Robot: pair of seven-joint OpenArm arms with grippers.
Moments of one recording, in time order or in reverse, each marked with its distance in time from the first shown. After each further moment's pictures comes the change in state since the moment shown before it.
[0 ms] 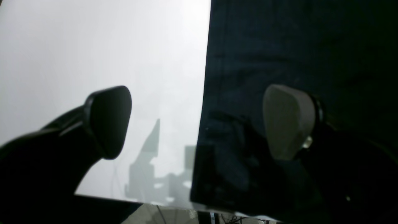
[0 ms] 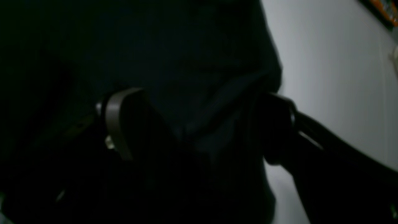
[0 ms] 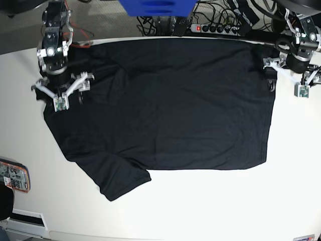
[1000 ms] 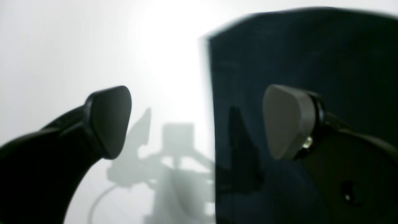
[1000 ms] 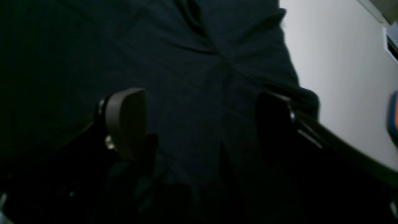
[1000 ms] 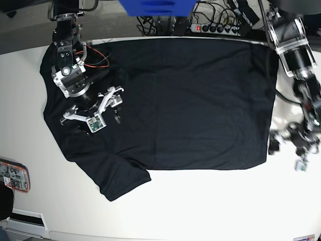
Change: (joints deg) left arm -44.7 -13.4 14.5 -39.2 -1.9 -4.1 7.2; right arm 10.6 -0.1 -12.4 -0.3 -0.8 10.8 0.9
